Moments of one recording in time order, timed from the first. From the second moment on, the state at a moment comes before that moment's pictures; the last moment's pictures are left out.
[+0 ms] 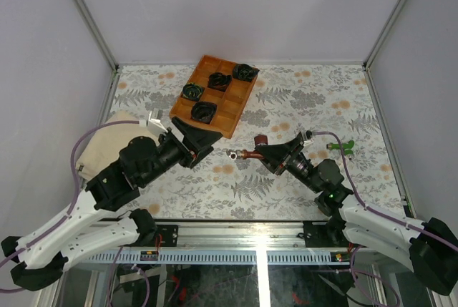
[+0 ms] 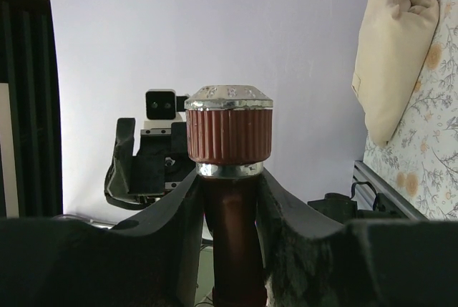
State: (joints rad) left arm -0.91 0.70 0.91 -0.39 -0.16 -1.32; right arm 0.76 0.83 0.20 0.81 -0.11 1.65
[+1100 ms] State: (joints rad) left arm -0.91 0.82 0.85 -0.41 -0.03 -1.60; right arm 0.76 0.83 0.20 0.81 -0.09 1.61
